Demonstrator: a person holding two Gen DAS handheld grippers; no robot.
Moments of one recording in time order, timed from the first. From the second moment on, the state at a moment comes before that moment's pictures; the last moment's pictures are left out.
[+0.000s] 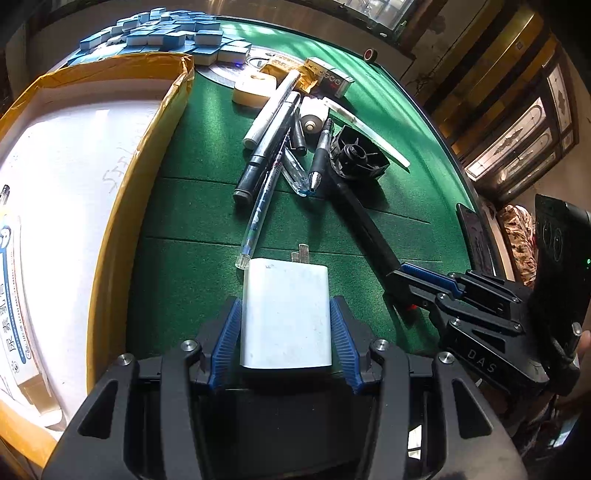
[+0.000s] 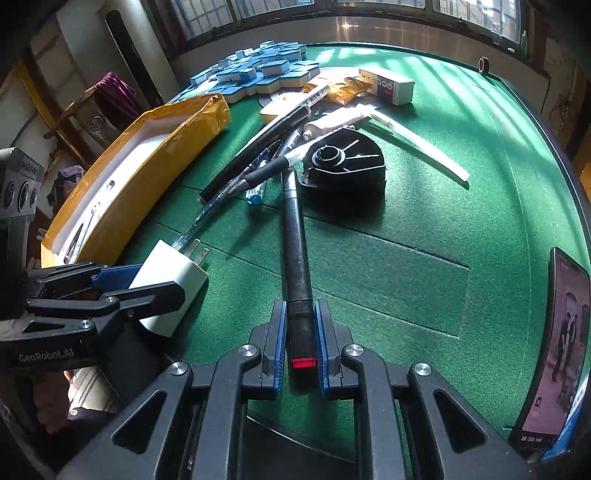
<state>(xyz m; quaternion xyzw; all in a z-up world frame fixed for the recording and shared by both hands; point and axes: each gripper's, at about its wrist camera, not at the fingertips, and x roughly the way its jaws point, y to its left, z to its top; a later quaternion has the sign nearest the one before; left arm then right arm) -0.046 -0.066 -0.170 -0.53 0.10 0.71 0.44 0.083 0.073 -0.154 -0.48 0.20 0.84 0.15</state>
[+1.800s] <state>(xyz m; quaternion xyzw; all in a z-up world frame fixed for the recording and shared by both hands) -0.069 -0.116 -0.107 -0.49 0.02 0.74 0.46 0.056 0.038 -0.093 -0.34 0.22 0.90 0.18</state>
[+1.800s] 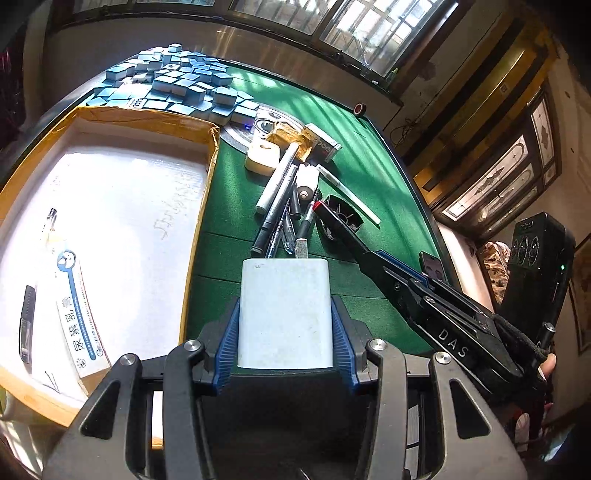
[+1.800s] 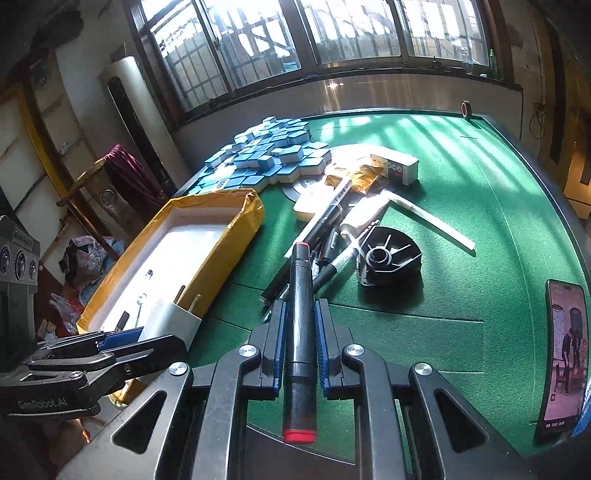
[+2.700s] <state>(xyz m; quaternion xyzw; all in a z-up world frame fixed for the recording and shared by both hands) -0.204 -0.251 -0.117 -0.50 0.00 0.80 0.32 -0.069 -0.048 -0.104 -0.39 0.18 0.90 0.05</state>
